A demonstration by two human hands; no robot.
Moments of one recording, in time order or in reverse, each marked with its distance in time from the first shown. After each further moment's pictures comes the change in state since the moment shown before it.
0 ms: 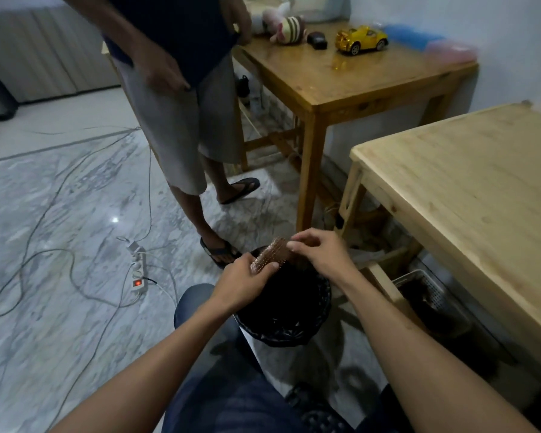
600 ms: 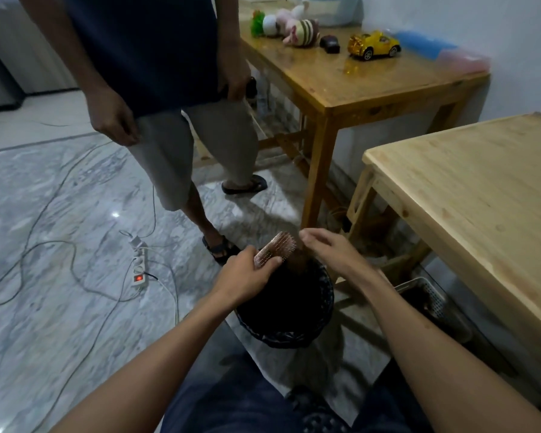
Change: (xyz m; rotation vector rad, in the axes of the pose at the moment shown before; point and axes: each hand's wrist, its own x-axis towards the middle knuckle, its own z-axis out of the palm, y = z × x) left_hand 0.000 0.002 -0.012 0.084 0.053 0.069; right_hand -0.005 -0.013 -0.013 -0.029 -0.150 0.067
